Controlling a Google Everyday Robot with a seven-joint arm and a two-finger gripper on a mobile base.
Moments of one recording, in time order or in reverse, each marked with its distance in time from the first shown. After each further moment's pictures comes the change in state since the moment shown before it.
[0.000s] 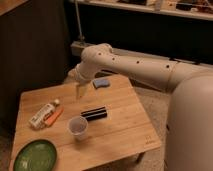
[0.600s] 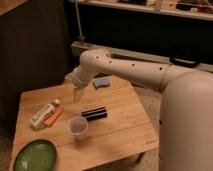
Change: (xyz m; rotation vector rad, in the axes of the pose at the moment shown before) arm -0.008 0.009 0.030 -0.041 -0.052 -0.026
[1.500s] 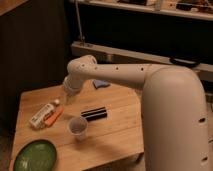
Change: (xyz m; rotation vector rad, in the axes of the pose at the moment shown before) arm -0.018 0.021 0.055 -0.098 0.048 -0.086
